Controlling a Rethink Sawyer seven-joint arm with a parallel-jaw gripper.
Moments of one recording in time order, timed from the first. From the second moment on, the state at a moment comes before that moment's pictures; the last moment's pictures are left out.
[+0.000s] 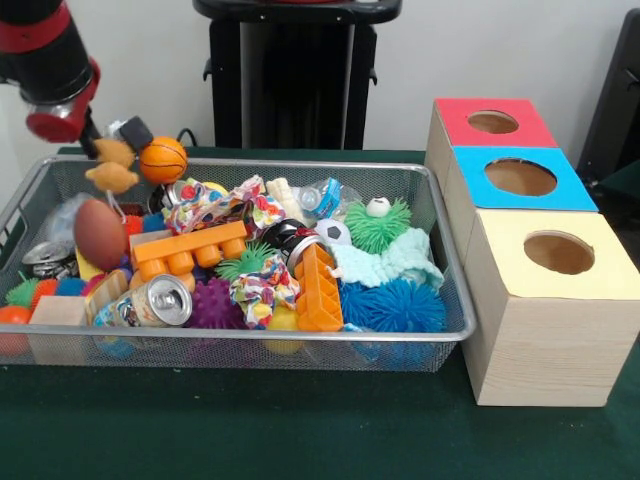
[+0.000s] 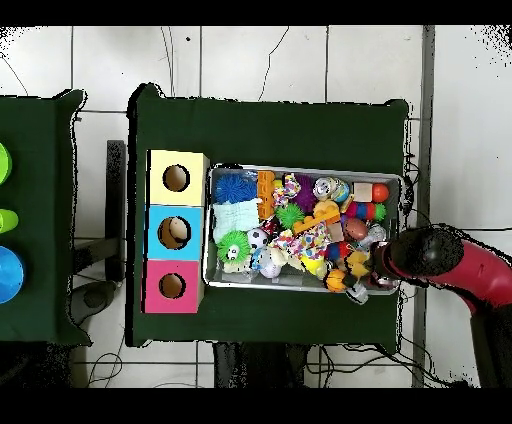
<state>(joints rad) -0.89 -0.59 0.27 1.58 -0.41 1.01 -0.11</state>
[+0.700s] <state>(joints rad) -0.86 -0.68 0.37 1.73 -0.29 0.85 -0.11</state>
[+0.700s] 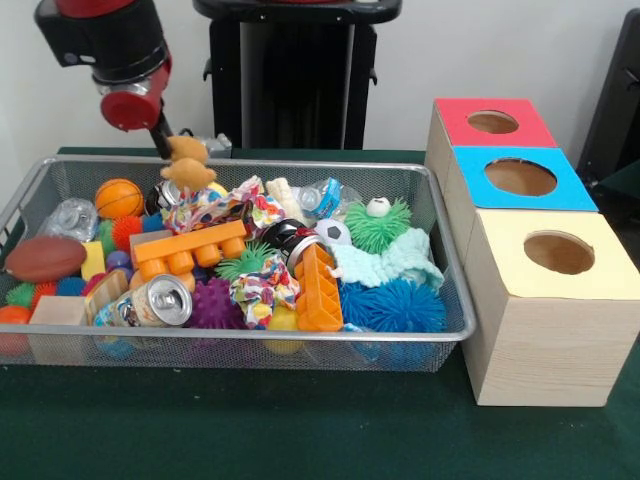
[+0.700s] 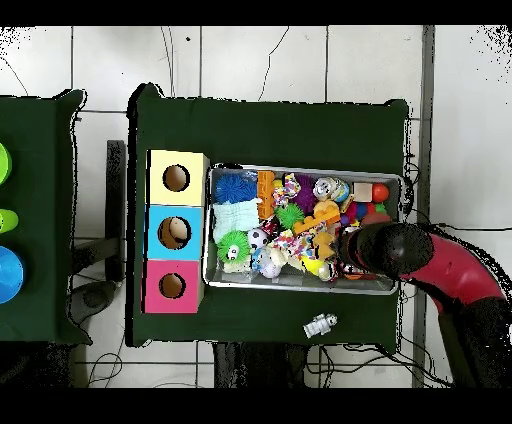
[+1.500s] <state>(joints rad) -0.74 -0.80 0.39 1.91 -0.12 0.73 -0.09</state>
